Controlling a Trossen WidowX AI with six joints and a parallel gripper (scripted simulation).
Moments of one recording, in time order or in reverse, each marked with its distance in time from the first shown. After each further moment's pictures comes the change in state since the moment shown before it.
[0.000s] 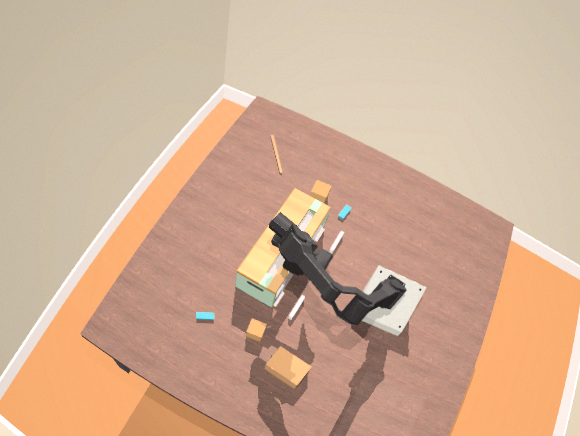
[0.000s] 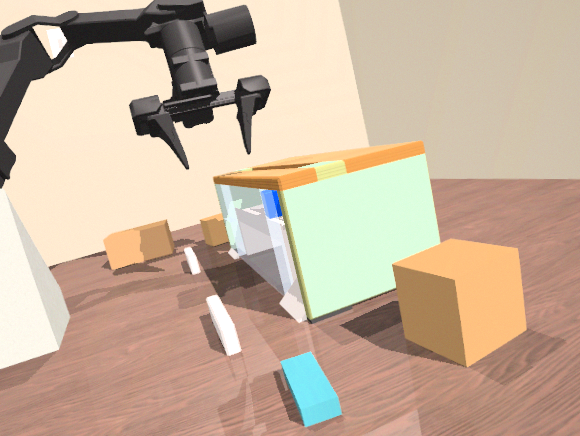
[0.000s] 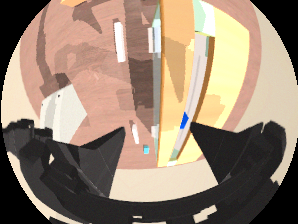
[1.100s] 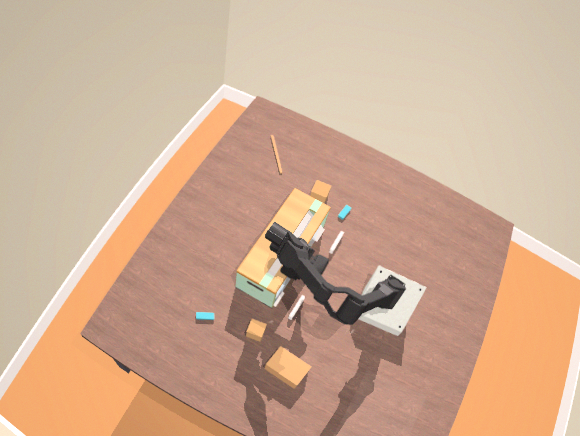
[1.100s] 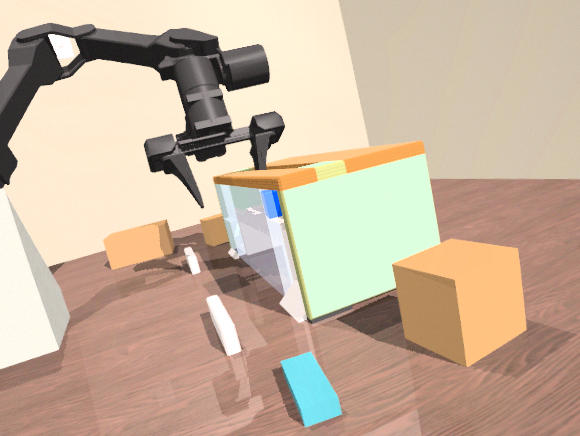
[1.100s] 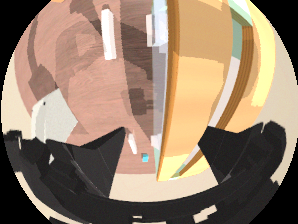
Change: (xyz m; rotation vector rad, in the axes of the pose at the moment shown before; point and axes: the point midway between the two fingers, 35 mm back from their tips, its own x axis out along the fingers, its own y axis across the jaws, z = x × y) arm 0.053 -0.005 0.010 -0.002 0.007 0.001
